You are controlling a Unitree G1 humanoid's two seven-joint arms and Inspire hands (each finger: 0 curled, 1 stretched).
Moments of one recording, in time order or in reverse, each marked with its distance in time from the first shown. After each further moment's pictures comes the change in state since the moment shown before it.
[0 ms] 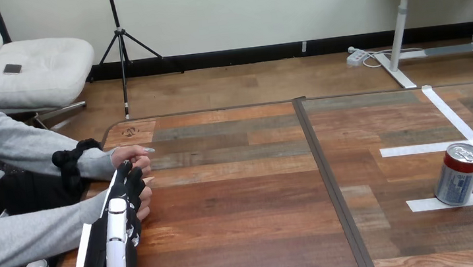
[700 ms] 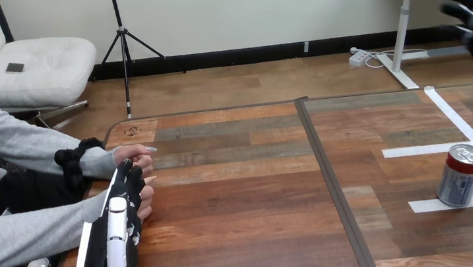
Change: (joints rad) left arm -0.004 -0.003 -0.001 0.000 0.000 0.000 0.002; right arm 0.006 0.069 0.019 -0.194 0.050 0.030 0.106
